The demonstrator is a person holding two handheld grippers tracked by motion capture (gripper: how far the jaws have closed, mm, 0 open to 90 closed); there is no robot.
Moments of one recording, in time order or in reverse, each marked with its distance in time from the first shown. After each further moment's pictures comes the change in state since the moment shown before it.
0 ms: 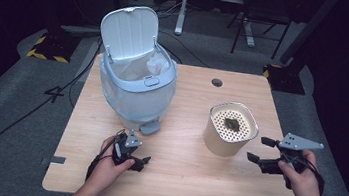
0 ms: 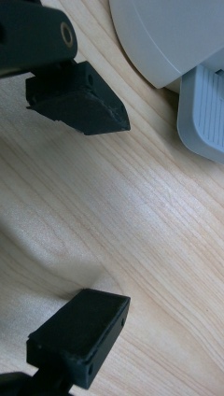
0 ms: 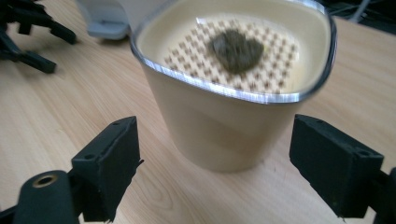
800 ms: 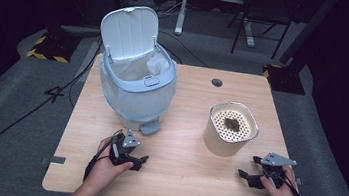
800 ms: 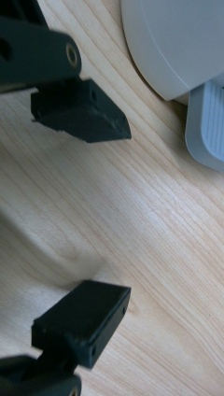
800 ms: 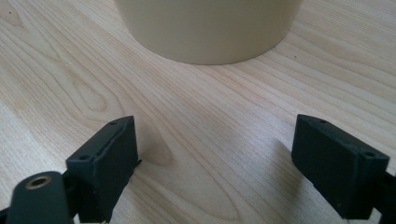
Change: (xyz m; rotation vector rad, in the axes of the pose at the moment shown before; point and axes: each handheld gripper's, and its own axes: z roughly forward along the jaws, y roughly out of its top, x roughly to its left) left arm 0.003 -0.003 -0.007 0.004 0.010 -0.010; right arm -0.005 -0.090 0.052 0.148 -0.070 0.038
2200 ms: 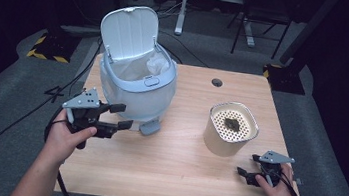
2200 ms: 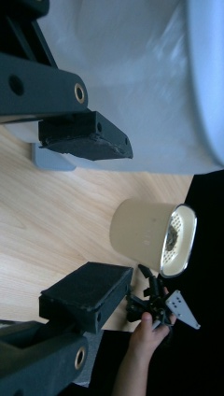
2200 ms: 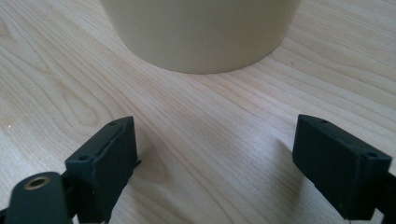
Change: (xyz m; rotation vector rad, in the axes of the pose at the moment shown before) left arm 0.055 0.073 -0.152 -0.407 -0.263 0.032; right arm 0.000 0.005 0.005 0.004 -0.017 0.019
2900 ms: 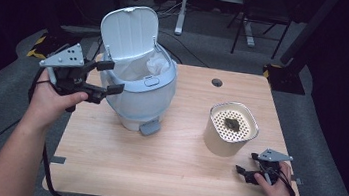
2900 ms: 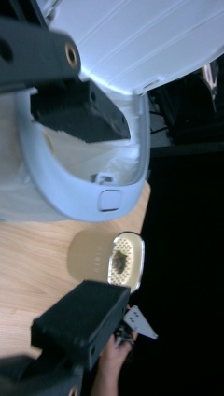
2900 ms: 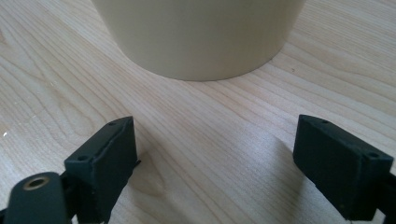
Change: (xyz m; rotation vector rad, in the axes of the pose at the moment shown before) left arm 0.030 0.082 -0.036 -0.094 0.050 0.140; right arm -0.001 0.004 0.004 0.000 -0.001 -0.001
